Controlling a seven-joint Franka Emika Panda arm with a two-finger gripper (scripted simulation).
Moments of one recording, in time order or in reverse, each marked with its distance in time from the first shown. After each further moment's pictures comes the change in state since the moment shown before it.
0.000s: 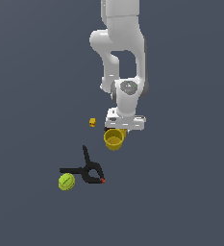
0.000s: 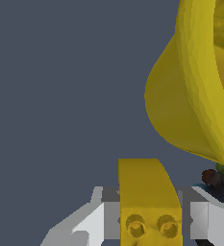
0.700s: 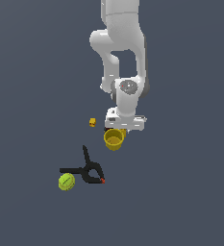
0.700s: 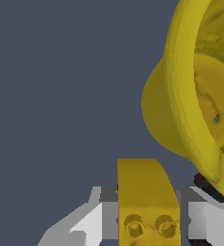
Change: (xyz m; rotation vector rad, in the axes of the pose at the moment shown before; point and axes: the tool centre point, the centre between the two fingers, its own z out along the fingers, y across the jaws) arm 0.005 0.001 -0.006 -0.001 -0.009 -0.004
